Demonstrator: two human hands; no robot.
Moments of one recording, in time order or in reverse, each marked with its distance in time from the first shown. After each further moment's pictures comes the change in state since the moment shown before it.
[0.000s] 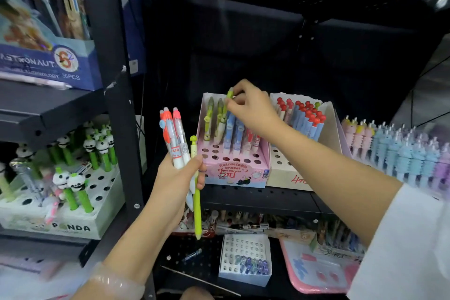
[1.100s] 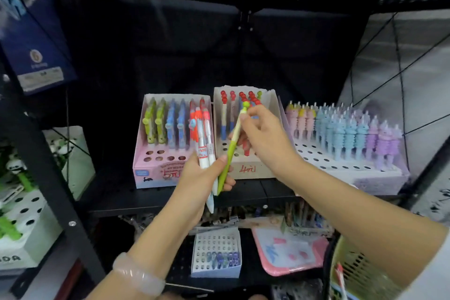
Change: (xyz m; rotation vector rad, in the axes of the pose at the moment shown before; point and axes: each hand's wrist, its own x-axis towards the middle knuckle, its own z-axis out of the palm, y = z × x) left_hand -0.022 -0.029 0.117 0.090 -0.268 -0.097; right_hand -0.105 0.040 -0.082 0.362 0.106 0.241
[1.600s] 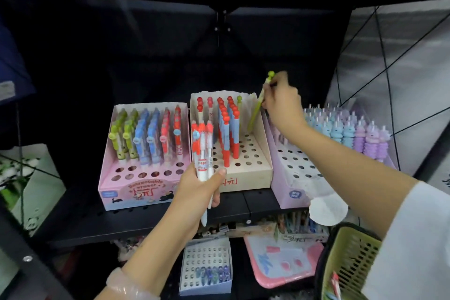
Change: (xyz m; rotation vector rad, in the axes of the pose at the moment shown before) left_hand 0.027 -0.025 0.027 0.202 0.007 -0.052; right_hand 0.098 0.049 -0.081 -0.574 0.399 -0.127
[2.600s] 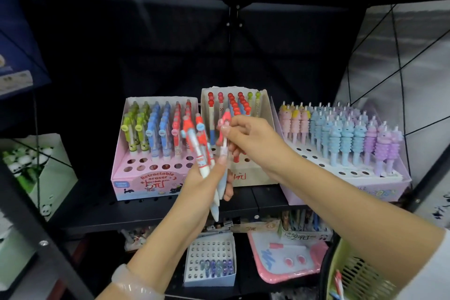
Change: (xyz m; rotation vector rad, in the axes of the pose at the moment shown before) left_hand -0.017 0.011 -0.007 -0.194 -0.103 0.059; right_hand -0.084 -0.064 -0.001 0.597 -0.630 0.140
